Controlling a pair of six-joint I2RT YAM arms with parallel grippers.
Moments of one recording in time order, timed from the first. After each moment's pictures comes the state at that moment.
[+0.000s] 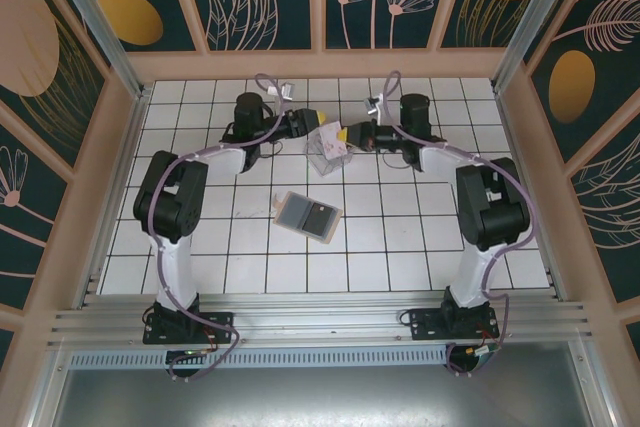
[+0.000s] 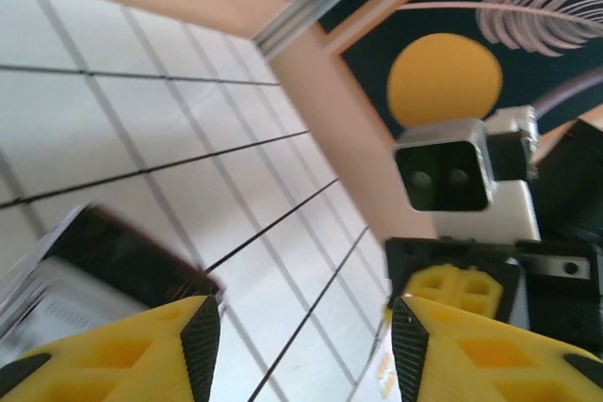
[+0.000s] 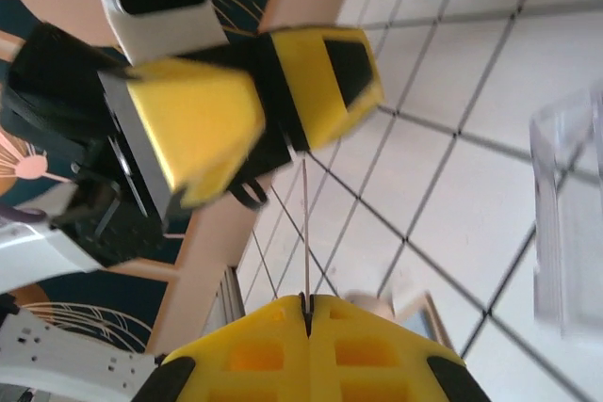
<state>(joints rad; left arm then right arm) -0.35 1.99 1.23 0.55 0.78 -0.74 0.28 1.83 1.09 0.29 -1.07 0.70</state>
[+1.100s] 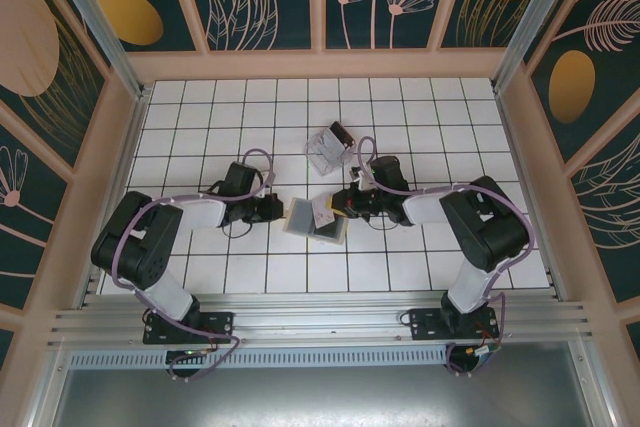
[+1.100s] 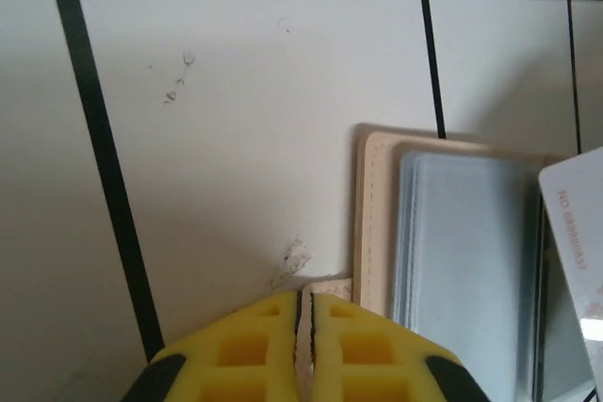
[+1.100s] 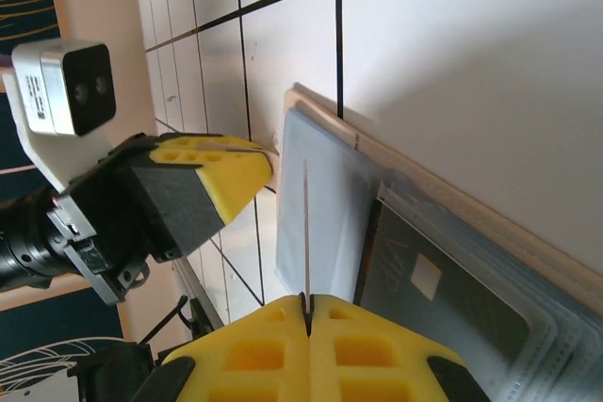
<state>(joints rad) -0.41 1.64 0.66 0.02 0.42 -0.48 0.52 1.74 0.68 0.34 -0.75 0.94</state>
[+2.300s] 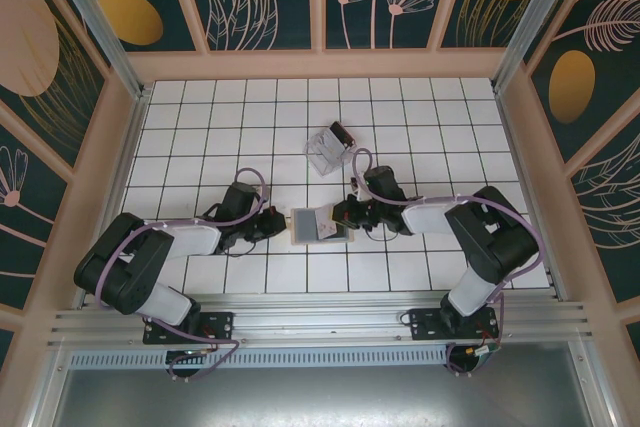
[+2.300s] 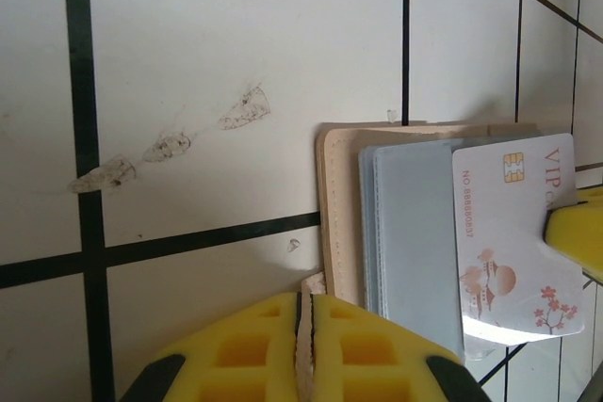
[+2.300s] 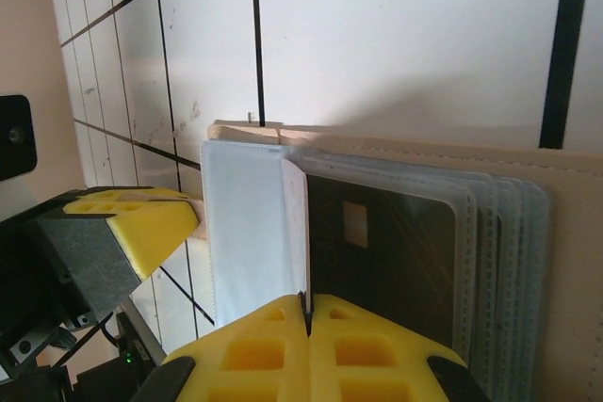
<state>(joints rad) -0.50 1.50 0.44 0.22 0.39 -0.79 0.60 1.66 0.63 0.23 -0.57 0.89</state>
